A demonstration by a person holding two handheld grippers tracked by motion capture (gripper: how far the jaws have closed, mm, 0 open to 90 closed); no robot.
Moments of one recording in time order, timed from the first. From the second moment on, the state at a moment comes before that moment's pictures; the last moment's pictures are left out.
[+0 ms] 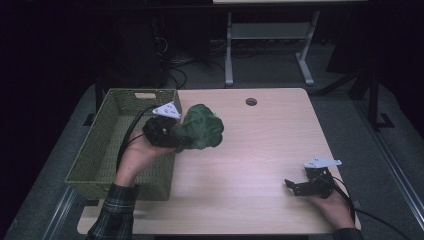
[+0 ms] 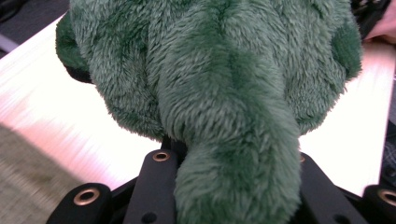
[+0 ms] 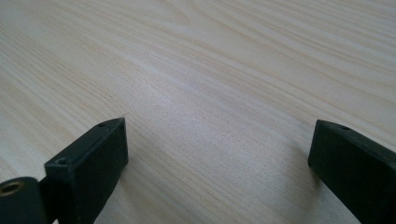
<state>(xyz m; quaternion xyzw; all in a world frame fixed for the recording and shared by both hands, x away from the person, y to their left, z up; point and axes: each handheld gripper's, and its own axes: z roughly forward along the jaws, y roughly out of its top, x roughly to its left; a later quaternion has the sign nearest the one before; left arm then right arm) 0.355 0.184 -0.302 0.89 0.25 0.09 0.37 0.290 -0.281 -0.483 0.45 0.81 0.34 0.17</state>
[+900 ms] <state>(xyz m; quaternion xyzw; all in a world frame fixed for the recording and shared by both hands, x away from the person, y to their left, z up) 0.368 0.298 -0.318 0.83 0.41 0.17 0.34 0.290 -0.281 -0.483 0.45 0.81 0.34 0.17</state>
